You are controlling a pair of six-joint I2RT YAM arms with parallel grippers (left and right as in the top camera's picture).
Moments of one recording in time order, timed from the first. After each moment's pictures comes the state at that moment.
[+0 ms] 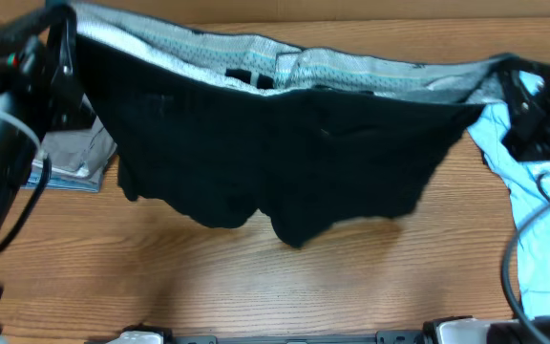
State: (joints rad) left arm -0.11 1.42 2.56 -1.25 0.09 -0.39; right arm 0.14 1.53 2.78 -1.64 -0.15 0.30
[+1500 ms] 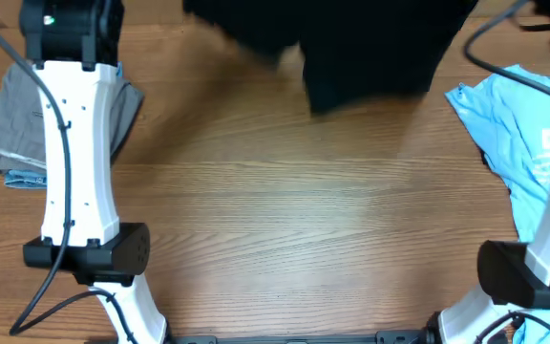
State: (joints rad) left arm -0.07 2.01 2.56 -0.42 0.59 -0.64; right arm -0.06 1.84 2.59 -1.04 -0.08 0.20
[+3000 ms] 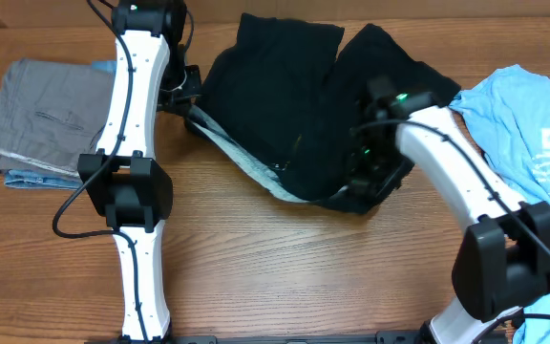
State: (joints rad) left arm -0.09 2.43 2.53 -1.69 0.00 -0.30; right arm 0.32 1.82 1.46 -1.31 -0.26 0.40
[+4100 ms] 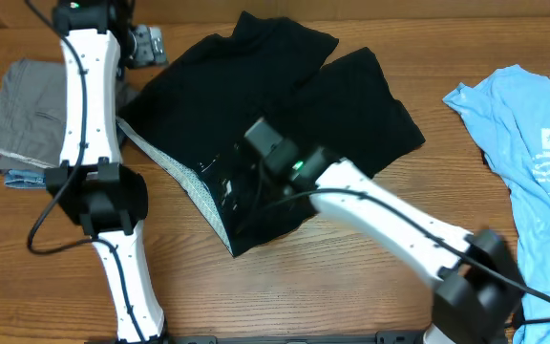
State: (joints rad) left arm 0.06 2.36 2.59 -1.35 -0.08 -0.17; right arm 0.79 1.78 1.50 -0.82 -0.13 0.60
